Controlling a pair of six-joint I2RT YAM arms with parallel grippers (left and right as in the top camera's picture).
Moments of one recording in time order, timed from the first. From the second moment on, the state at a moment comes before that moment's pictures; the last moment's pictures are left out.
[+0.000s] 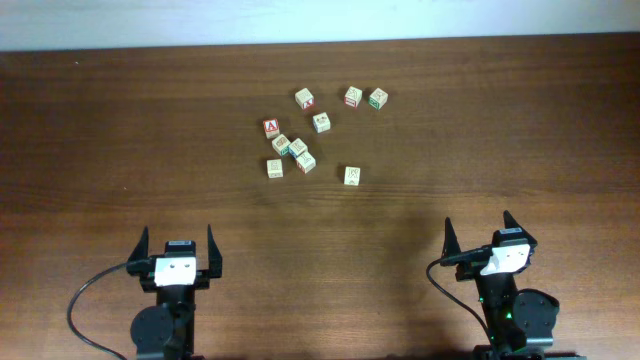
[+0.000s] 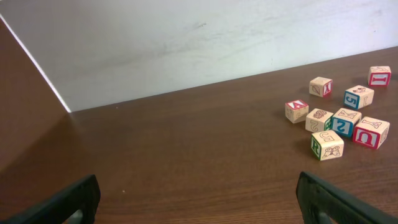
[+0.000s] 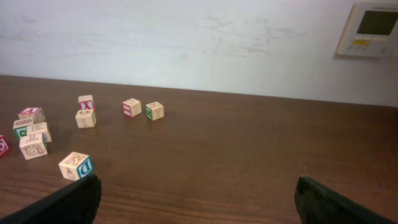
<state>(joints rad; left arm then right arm) 0.03 0.01 0.01 -0.08 -0.06 0.23 -0.04 0.01 0.01 -0.06 -0.11 -0.05</state>
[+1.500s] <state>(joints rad) 0.03 0.02 0.02 -0.02 -0.06 0.22 -0.04 0.05 0.04 -0.03 -0.17 -0.05</state>
